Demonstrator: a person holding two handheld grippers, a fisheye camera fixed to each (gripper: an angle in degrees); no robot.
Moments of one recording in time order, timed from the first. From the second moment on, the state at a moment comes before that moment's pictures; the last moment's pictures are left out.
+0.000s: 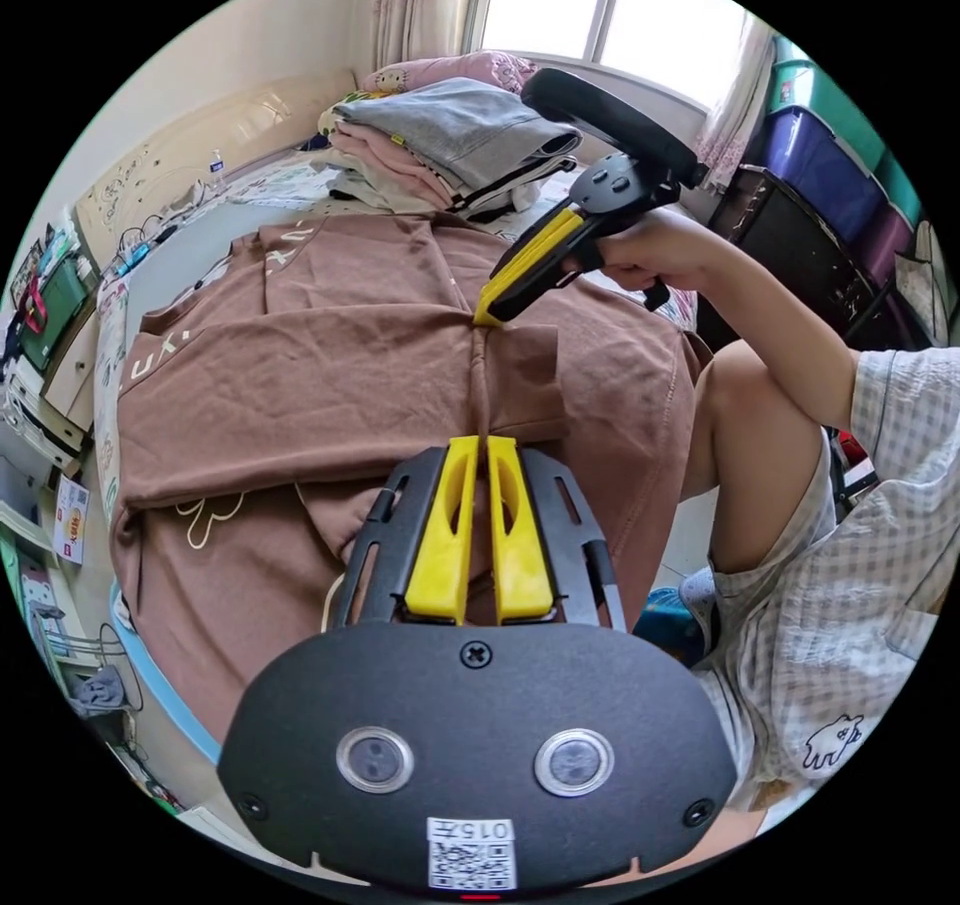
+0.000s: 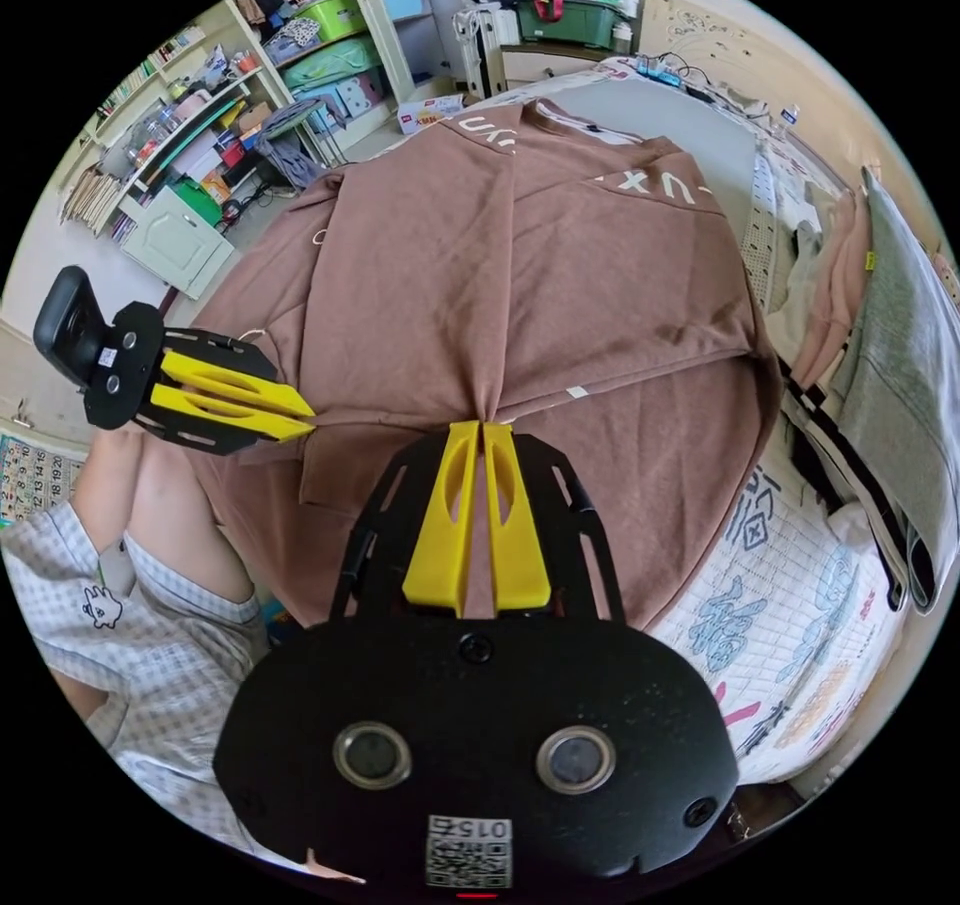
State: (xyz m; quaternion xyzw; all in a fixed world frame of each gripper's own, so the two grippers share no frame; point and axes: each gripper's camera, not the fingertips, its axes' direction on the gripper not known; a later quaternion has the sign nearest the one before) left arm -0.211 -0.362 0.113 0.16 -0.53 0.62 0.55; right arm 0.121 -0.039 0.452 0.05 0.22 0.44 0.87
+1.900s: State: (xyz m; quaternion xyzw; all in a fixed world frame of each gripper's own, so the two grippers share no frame) left arm -0.035 -0.306 -0.150 0.41 -0.36 0.59 0.60; right arm 0.212 -0.013 0.333 0.28 0.36 0.43 0.78
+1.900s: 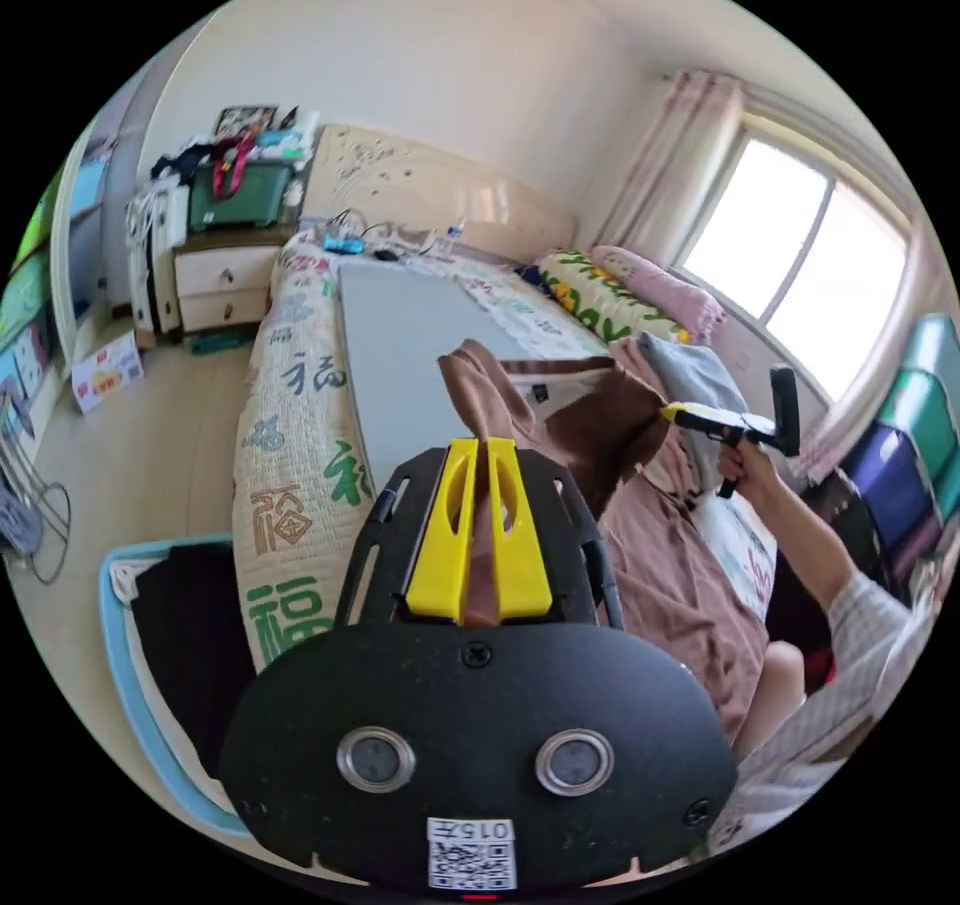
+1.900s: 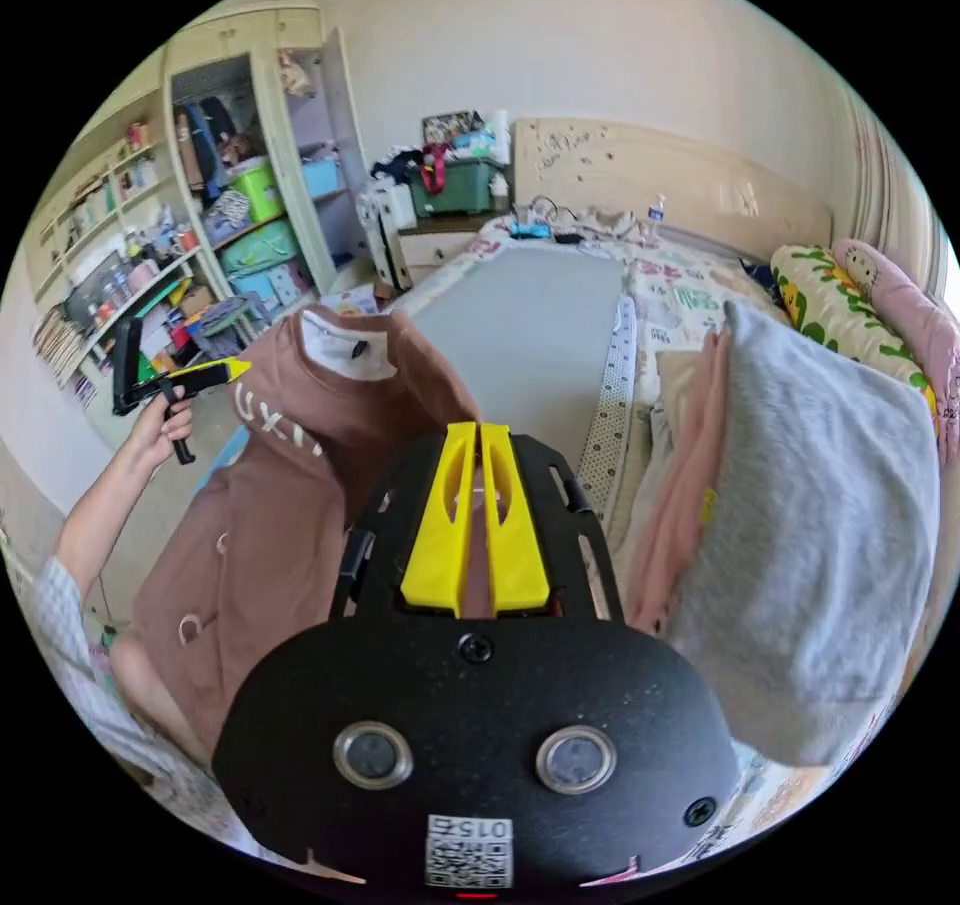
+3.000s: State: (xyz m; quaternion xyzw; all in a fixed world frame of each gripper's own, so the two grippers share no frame) left arm -0.309 -0.195 -0.142 0.27 -0.39 0.52 0.71; right arm 0.084 0.054 0.545 0.11 0.25 0.39 0.88
